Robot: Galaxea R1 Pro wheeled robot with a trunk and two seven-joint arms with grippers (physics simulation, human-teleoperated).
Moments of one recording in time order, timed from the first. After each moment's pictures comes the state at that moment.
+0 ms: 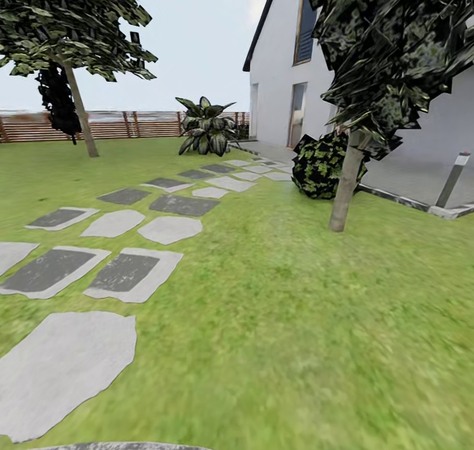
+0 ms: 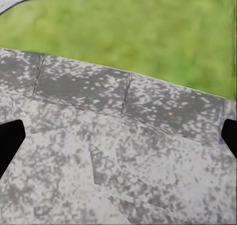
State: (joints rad) left arm -0.20 0.10 0.19 -0.28 0.06 -0.26 -0.01; right arm -0.06 -0.07 -0.13 -0.52 0.08 -0.32 0.00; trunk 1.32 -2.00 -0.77
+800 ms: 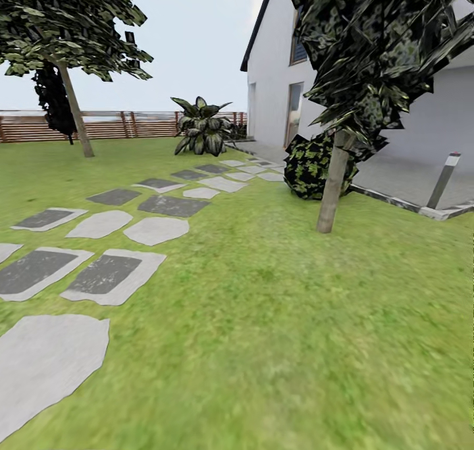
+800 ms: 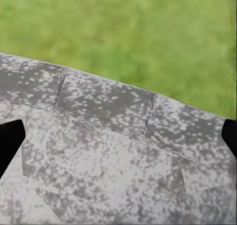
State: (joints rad) left arm -0.20 0.10 0.19 -0.28 0.06 -0.26 -0.01; right arm -0.06 -0.07 -0.13 -0.52 0.08 -0.32 0.00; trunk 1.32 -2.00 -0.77
